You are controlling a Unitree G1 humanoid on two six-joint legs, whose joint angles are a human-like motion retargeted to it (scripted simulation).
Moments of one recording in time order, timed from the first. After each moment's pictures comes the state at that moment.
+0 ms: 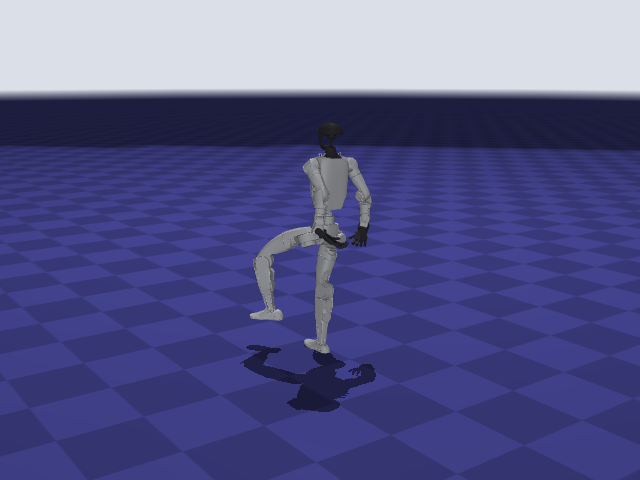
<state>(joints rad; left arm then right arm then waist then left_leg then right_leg) 0.76 0.18 0.02 0.93 0.82 -0.34 -1.00 0.50 -0.29 0.14 0.96 -0.48 -0.16 1.06 -0.15 -0.03 0.08 -0.93 0.31 0.30 1.17 -0.08 0.09 0.02 0.13 -0.20 0.21 -0.31 -0.26</state>
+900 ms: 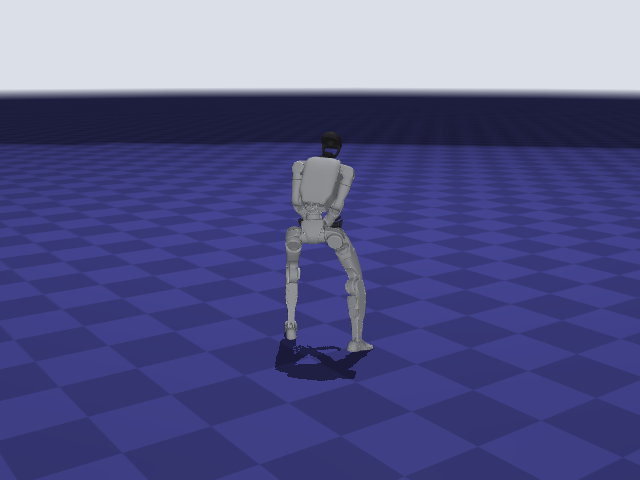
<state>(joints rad) -0.34 -0.04 -0.38 0.67 -0.53 -0.38 -0.79 -0.38 0.18 0.45 0.85 0.92 0.20 0.82 -0.06 0.19 0.23 -1.05 0.27 0.09 0.98 -0.54 -0.12 -0.61 -0.35 -0.32 0.70 -0.18 0.21</state>
